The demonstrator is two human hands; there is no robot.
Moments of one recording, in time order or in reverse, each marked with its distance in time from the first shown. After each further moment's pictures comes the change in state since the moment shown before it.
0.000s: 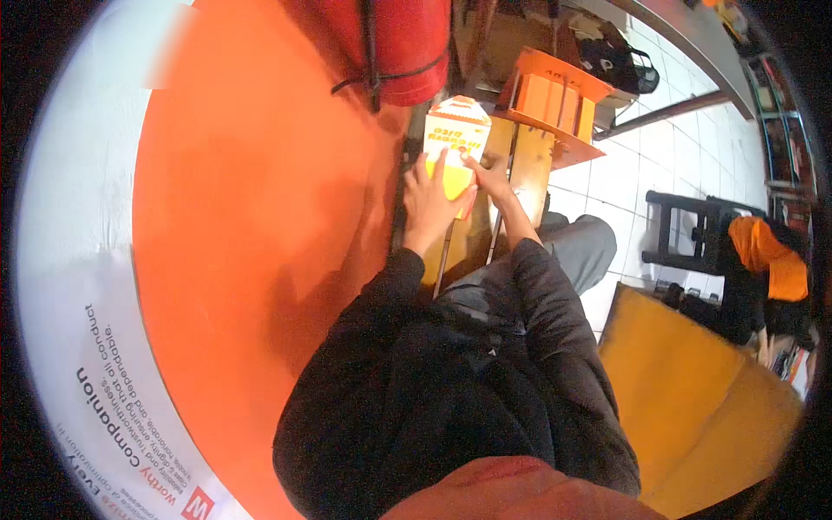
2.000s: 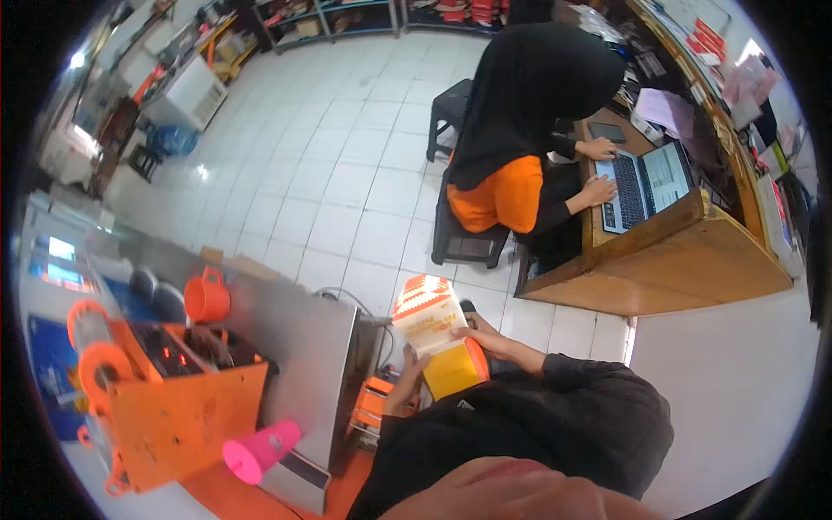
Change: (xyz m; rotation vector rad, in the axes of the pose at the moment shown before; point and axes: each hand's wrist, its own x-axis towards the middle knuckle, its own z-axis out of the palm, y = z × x) left_hand 0.198 0.667 0.034 -0.825 -1.656 -0.155; right_hand -0.201 -0.293 -0.582 0.908 0.669 0.066
